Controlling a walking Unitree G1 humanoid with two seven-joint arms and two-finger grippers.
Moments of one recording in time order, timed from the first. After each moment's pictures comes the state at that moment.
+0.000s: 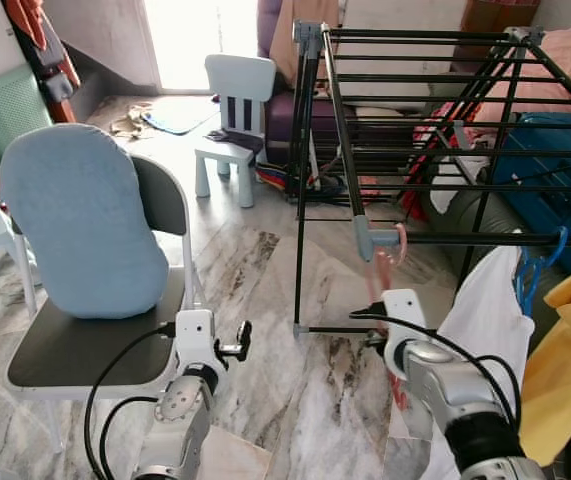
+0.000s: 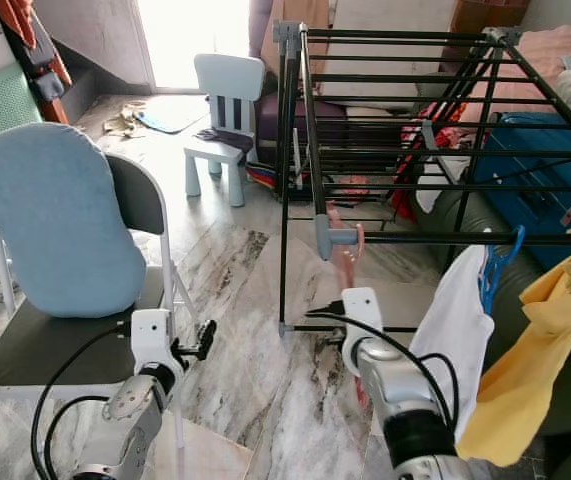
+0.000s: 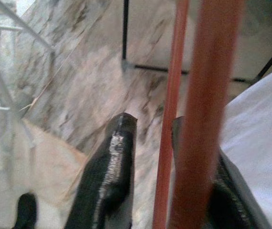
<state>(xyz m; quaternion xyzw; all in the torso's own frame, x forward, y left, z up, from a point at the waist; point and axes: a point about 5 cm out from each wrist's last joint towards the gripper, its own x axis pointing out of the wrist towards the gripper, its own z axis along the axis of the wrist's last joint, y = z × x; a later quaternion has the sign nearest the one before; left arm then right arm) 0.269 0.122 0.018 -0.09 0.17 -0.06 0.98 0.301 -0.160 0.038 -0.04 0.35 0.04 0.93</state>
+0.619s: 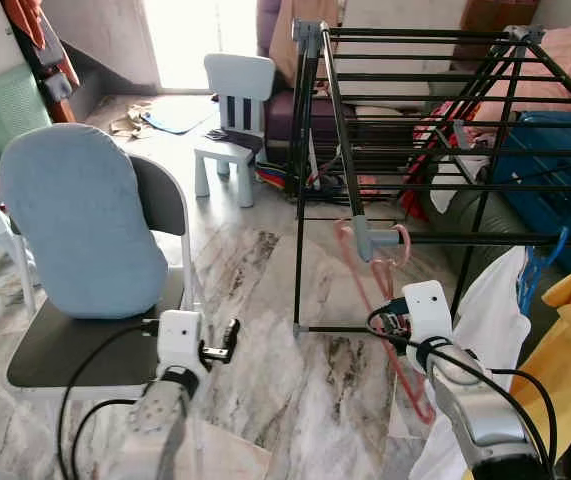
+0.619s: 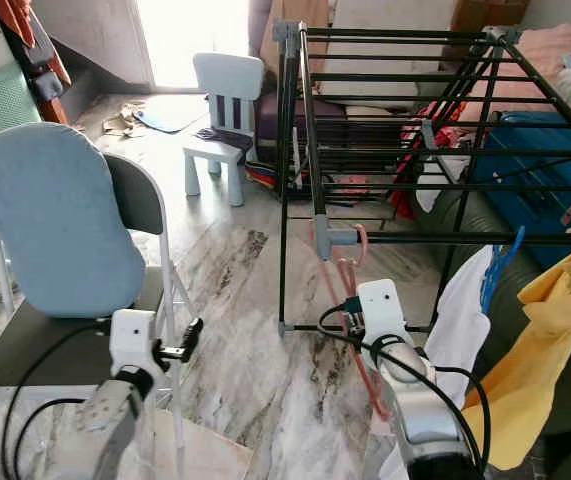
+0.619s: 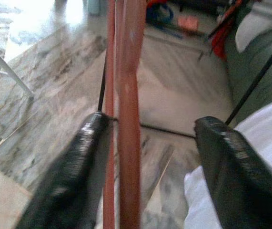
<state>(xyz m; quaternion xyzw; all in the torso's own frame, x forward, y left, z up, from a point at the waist) 0.257 0.149 0.037 -0.02 0.11 -0.10 0.99 0.287 -0.172 0.067 -0.11 0.21 0.05 0.97</state>
